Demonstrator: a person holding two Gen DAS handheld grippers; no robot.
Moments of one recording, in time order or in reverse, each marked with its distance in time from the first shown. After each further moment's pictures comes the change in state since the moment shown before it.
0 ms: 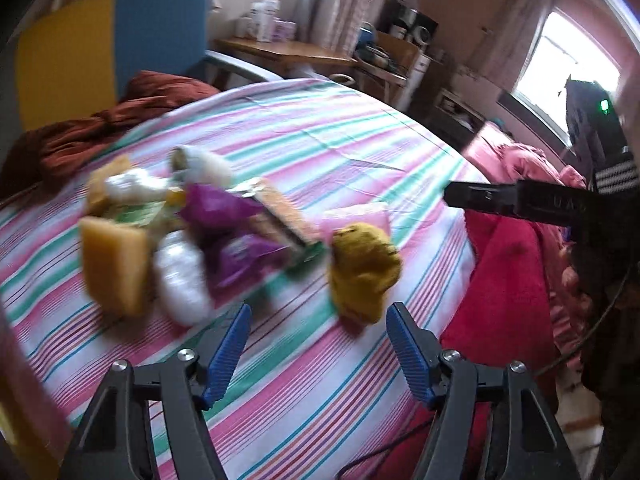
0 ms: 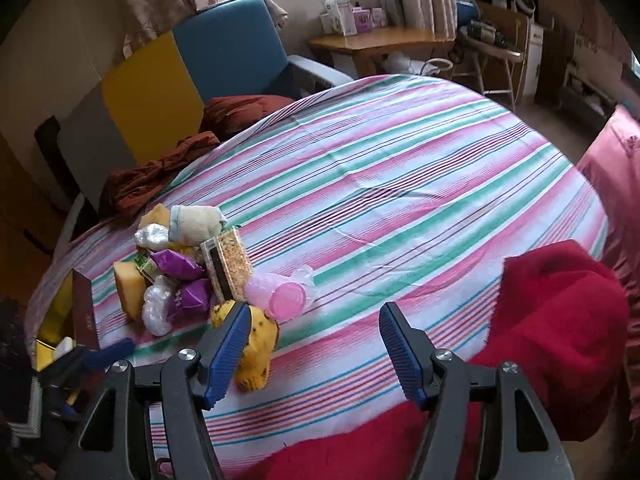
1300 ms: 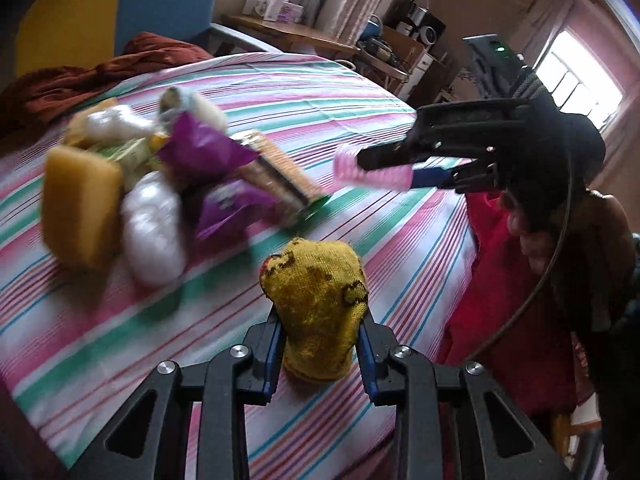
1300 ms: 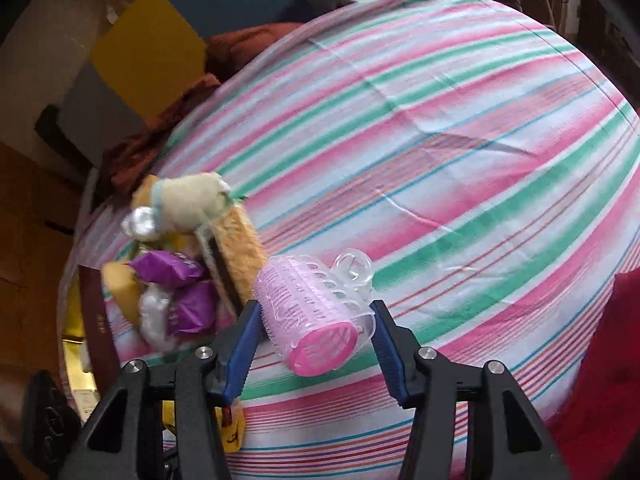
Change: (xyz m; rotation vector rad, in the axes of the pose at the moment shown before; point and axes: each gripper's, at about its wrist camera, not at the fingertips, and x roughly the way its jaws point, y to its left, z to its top) left arm 0.019 0.021 -0.032 -0.097 0.031 -0.054; right arm 0.084 0.005 0.028 0.022 0.247 0.151
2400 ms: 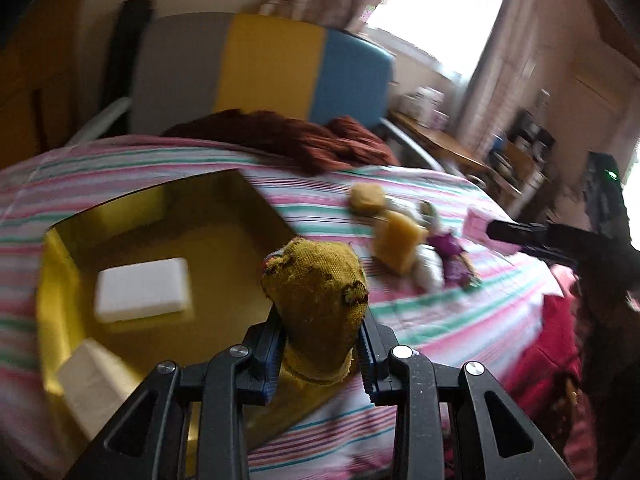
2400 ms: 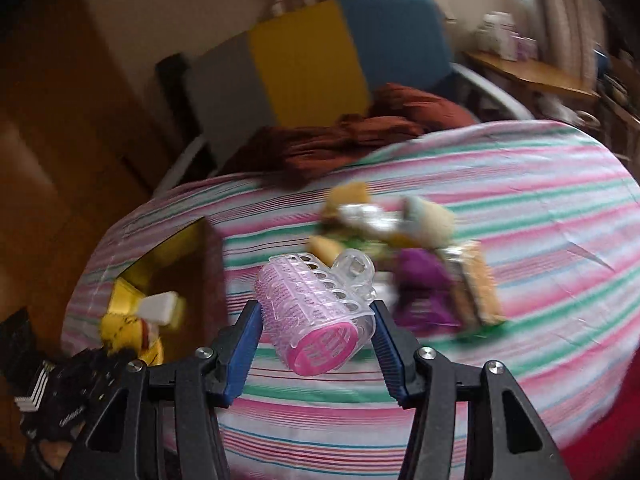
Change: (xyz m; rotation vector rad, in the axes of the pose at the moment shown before) left arm -0.224 0.126 -0.101 -0.341 -0.346 0.386; right arm -0.026 0.214 -0.072 -0.412 -0.182 0.141
